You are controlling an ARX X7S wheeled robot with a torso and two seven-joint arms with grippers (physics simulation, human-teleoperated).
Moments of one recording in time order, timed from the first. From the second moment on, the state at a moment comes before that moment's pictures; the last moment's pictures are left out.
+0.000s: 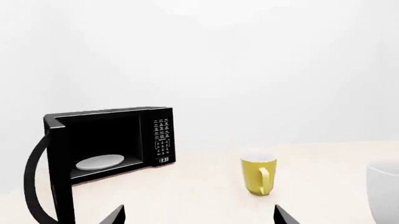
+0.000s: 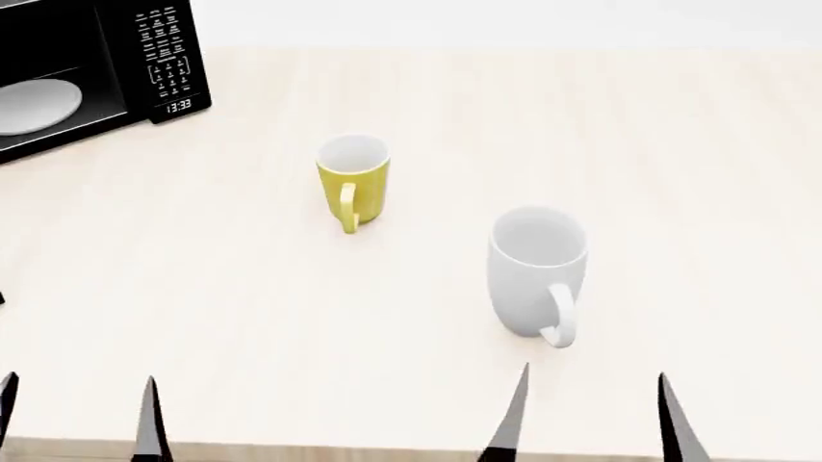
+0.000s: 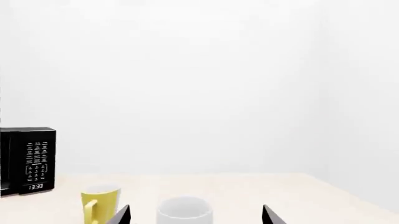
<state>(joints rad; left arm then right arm) 0.05 -0.09 0.07 0.27 -0.01 0.05 -0.12 -0.03 0.08 -0.05 -0.24 0.01 -0.16 0.14</state>
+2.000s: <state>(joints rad) 0.11 -0.20 0.12 0.55 0.03 0.14 -0.27 -0.06 0.16 -0.12 -0.46 -0.09 -0.20 0.28</state>
